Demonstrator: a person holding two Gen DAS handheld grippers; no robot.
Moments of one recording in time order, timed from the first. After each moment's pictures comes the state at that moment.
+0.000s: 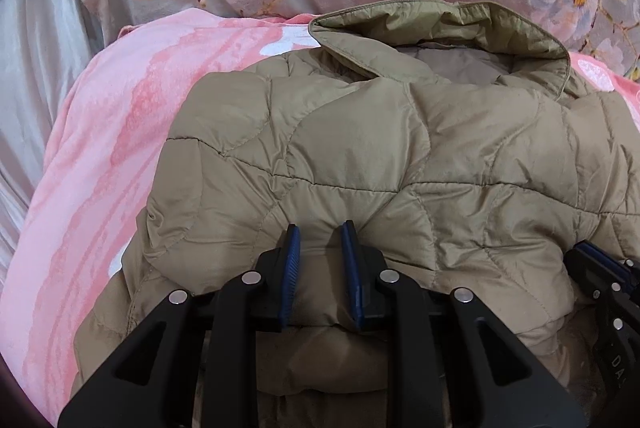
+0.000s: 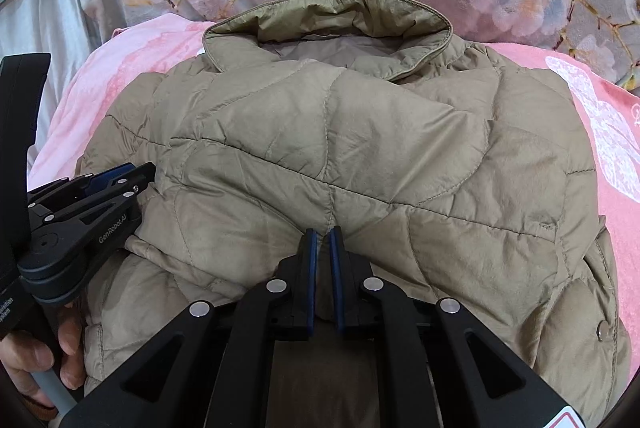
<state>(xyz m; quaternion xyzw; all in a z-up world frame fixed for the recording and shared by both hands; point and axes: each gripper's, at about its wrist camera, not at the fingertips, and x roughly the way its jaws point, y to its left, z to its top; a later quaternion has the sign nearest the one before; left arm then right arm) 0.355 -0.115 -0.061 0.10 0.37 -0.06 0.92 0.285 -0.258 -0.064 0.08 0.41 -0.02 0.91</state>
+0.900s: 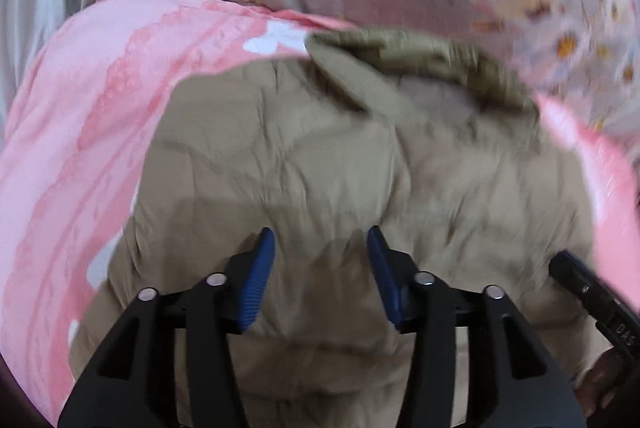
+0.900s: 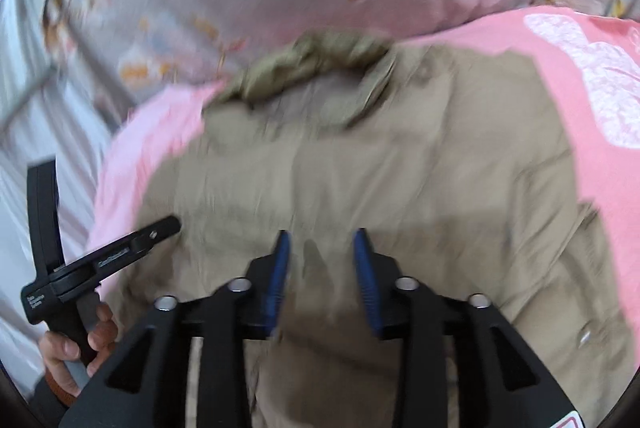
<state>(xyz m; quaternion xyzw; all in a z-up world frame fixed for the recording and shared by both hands) 0.380 -0.082 -0.023 -0.03 0.41 -0.14 0.90 0.280 -0.331 -0.029 0.25 0.36 0.01 0.90</state>
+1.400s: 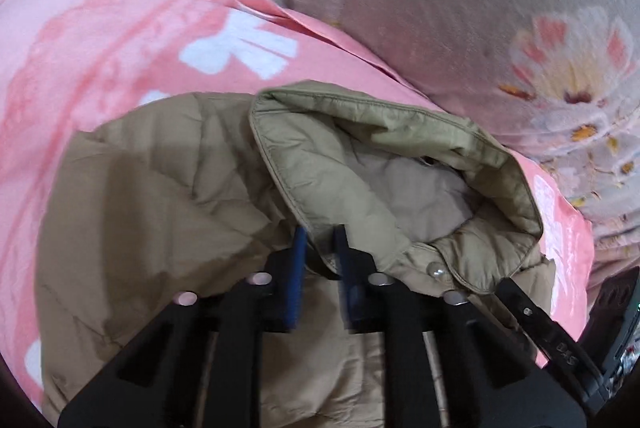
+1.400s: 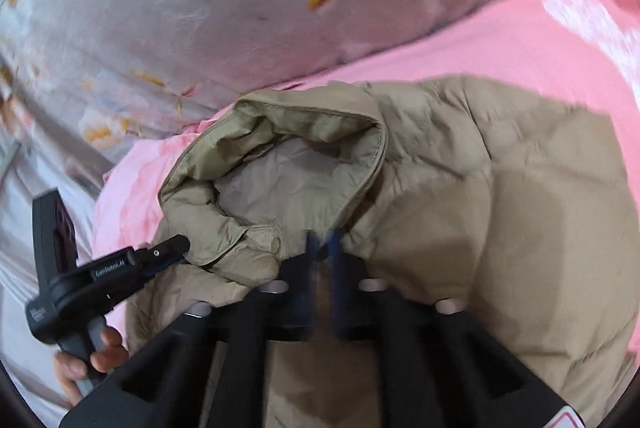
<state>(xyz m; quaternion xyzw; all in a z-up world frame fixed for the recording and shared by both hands) 0.497 -0.122 -0.023 -0.12 0.46 -0.18 0.86 0.389 -0.362 -0.042 0.29 0.37 0.00 0.88</state>
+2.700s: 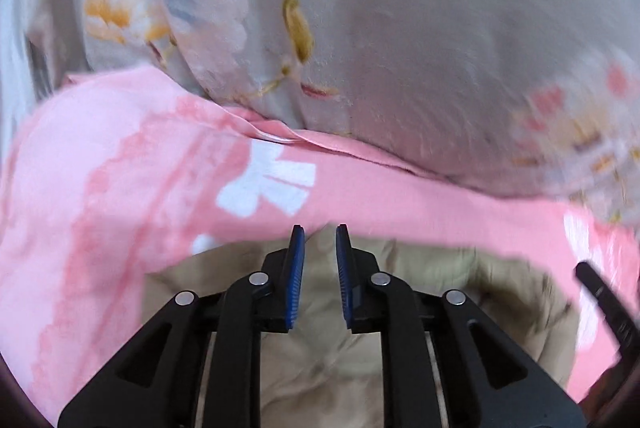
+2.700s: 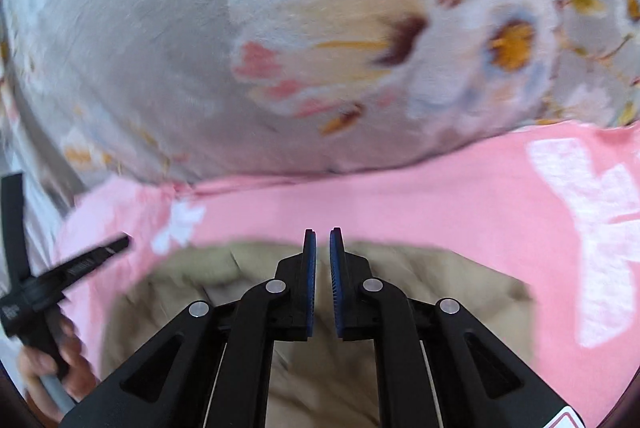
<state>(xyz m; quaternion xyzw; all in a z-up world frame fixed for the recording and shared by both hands) 0.530 -0.133 0.054 -0.05 0.37 -0.11 0.92 0.436 -0.372 0.035 0.20 0.32 -0.07 0.92</state>
